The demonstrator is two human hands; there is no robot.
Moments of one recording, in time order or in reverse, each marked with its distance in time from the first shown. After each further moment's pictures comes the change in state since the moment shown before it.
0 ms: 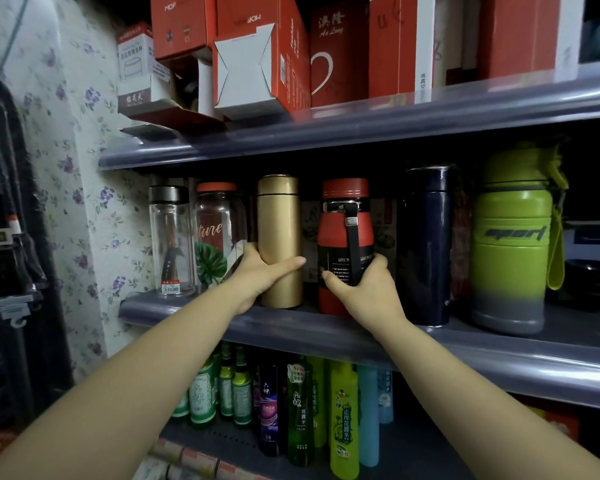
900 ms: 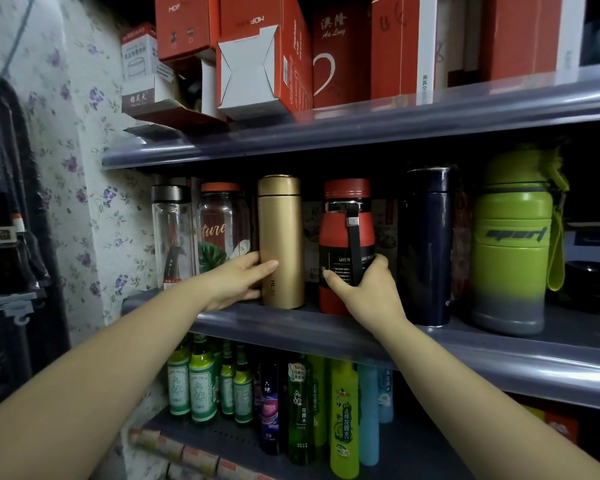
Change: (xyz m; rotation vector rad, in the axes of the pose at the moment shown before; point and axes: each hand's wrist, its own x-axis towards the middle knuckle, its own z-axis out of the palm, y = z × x) left_hand 0.001 -0.007 -0.040 -0.079 -0.374 -0.055; right_hand -0.001 -0.001 -0.001 -0.007 -0.001 -0.016
